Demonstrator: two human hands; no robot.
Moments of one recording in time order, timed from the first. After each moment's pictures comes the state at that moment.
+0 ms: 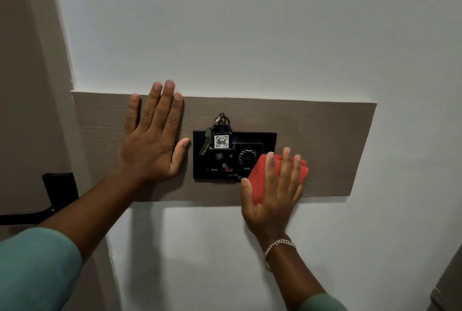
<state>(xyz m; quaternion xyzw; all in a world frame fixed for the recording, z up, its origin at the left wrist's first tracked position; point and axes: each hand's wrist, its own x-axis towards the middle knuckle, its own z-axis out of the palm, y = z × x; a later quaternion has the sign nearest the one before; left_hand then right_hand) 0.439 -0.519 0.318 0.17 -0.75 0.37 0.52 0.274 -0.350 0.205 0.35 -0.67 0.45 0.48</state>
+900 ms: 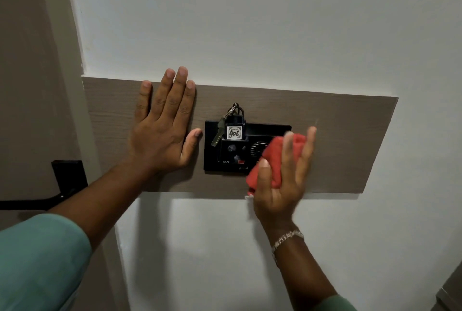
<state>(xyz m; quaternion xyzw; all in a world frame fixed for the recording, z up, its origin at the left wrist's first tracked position) 0.439 -0.525 0.317 0.17 -0.75 0.36 0.53 0.290 -0.358 0.237 0.41 -0.52 0.61 0.43</state>
